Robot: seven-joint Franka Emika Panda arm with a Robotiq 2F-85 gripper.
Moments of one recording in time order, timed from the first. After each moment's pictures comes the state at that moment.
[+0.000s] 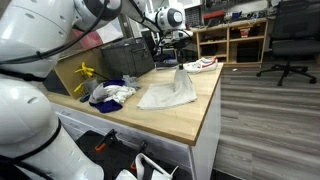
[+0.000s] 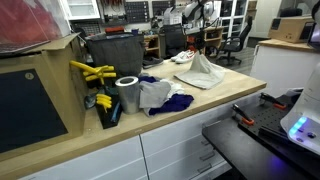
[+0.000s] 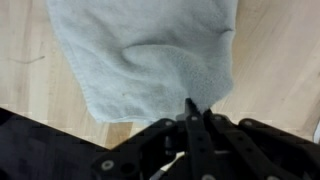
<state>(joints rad) -0.03 0.82 -0.16 -1.19 0.07 1.83 1.12</state>
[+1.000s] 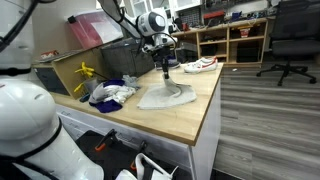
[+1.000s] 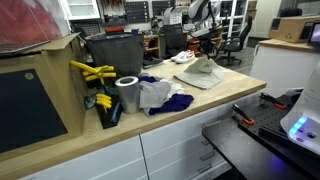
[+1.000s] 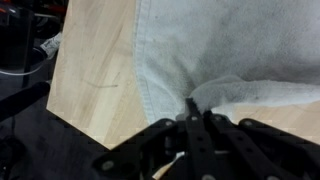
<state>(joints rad) 0.05 0.45 -0.14 -1.80 -0.05 1.98 1.09</state>
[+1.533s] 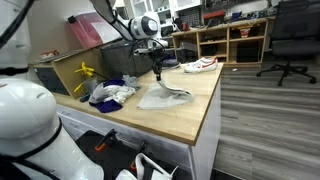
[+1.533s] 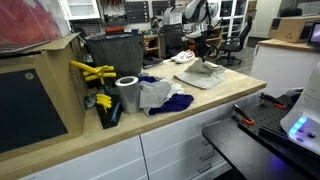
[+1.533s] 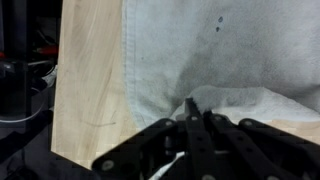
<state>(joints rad) 0.08 0.42 -0.10 -1.88 -0.01 2.04 1.29</state>
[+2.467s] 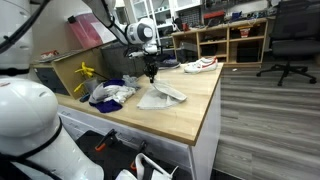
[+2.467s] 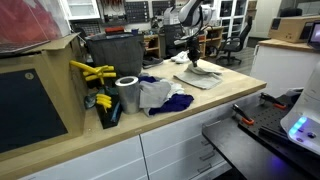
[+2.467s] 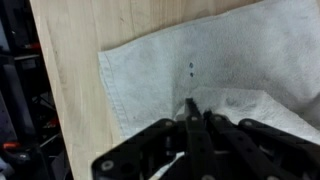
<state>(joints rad) 0.12 0.46 -0.06 -1.87 0.07 2.10 1.65</state>
